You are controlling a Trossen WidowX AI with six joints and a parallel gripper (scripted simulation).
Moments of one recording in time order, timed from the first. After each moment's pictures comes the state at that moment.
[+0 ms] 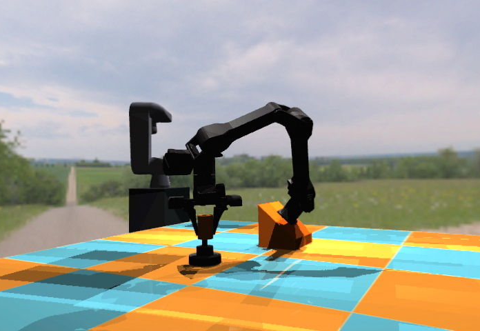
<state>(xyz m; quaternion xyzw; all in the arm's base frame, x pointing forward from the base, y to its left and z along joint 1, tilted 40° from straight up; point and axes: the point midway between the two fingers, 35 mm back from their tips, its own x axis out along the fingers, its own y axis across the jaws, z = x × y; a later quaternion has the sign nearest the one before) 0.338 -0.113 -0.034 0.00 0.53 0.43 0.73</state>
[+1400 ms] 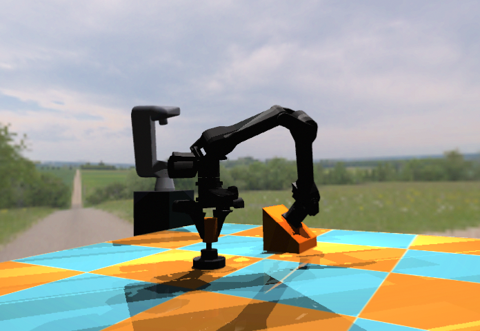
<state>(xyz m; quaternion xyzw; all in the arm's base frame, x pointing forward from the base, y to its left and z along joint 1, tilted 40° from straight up) 0.338 -0.113 -0.032 -0.15 0.43 0.53 0.72</state>
